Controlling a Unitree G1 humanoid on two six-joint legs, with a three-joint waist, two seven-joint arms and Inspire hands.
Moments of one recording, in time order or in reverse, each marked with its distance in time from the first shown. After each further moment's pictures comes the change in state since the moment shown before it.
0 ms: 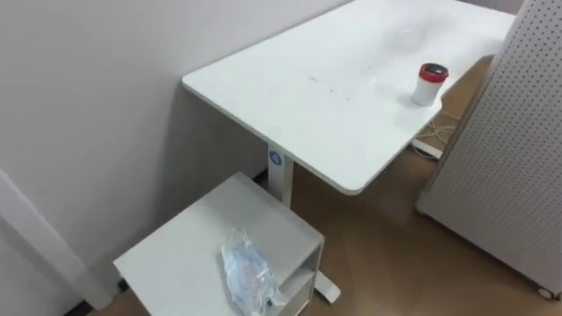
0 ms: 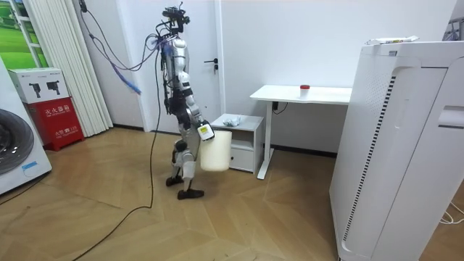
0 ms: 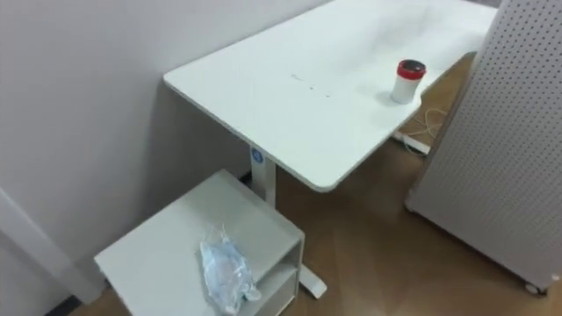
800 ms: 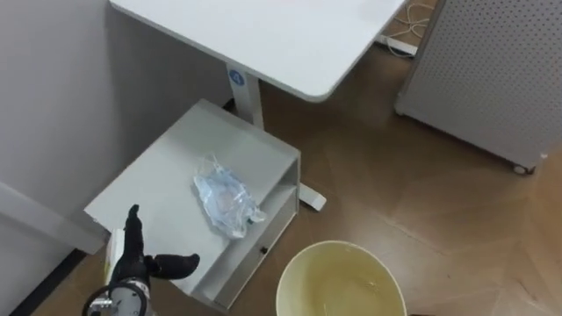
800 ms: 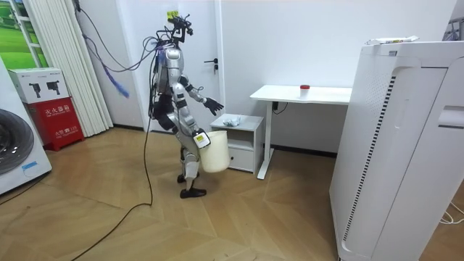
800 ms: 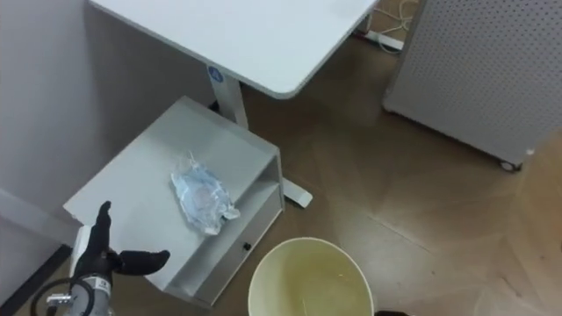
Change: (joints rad) left arm -0.556 -0.003 -0.102 -0.008 -0.099 -0.176 0.280; right arm -0.293 0.005 0.148 0.014 0.001 -0.093 -0.031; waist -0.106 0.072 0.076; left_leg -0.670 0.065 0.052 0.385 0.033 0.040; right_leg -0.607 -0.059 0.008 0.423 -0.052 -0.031
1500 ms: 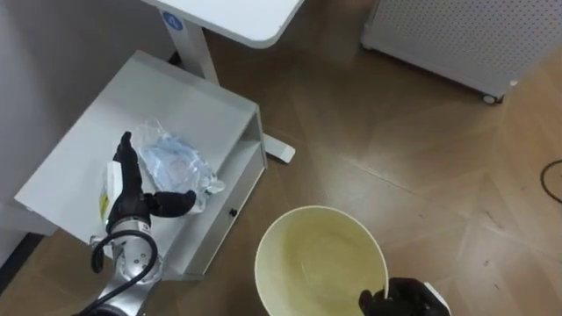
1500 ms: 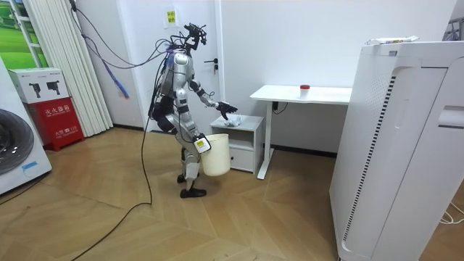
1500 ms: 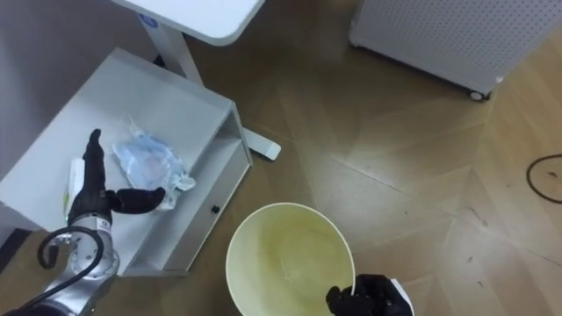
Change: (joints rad) left arm -0.178 0.051 -0.119 0.000 0.021 -0.023 0.147; right arm -0.042 0.006 0.120 -0.087 0.092 -0.036 -0.031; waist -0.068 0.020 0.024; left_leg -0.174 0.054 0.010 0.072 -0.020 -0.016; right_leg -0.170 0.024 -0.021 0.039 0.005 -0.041
